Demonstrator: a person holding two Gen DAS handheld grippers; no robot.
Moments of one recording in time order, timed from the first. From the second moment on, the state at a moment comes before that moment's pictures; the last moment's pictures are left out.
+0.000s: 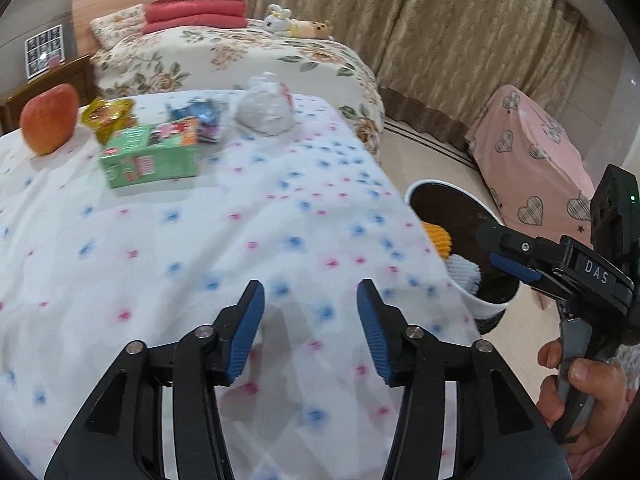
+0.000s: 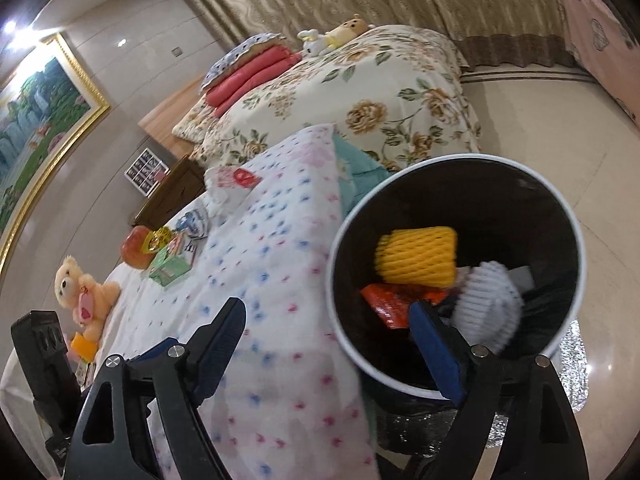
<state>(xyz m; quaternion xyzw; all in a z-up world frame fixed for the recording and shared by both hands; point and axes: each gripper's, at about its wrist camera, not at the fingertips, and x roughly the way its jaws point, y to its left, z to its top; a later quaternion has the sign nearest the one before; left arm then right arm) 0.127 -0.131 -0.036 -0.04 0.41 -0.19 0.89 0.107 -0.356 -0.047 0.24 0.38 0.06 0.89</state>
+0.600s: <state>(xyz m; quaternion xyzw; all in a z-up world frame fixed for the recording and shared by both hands) 0.150 -0.047 -0.034 -0.06 0.39 -0.13 0.91 0.138 -0.296 -0.040 0.20 0.38 0.11 0.90</state>
